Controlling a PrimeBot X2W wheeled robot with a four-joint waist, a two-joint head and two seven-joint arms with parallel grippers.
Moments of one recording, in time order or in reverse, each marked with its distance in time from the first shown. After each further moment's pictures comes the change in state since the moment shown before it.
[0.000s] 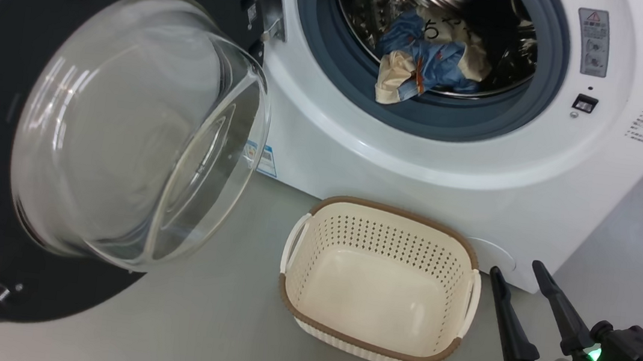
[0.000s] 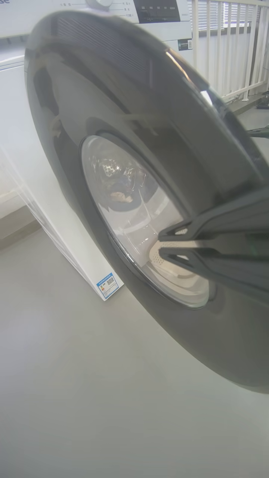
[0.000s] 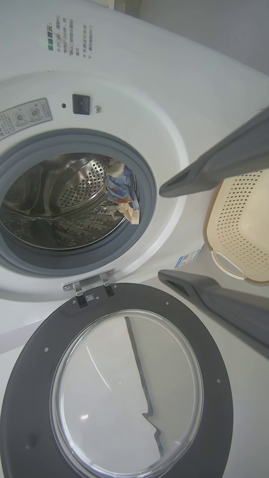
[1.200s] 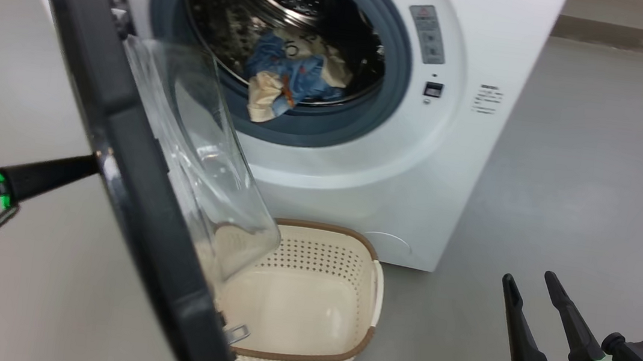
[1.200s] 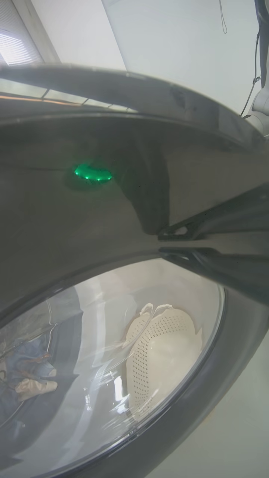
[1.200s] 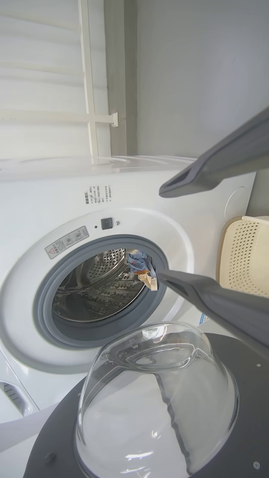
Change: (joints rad) left arm 0.184 -0.205 -0.092 -0.550 -0.101 0.002 0.098; right arm 0.046 0.043 -0.063 -0.012 -0.002 0.000 0.000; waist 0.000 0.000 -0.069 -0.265
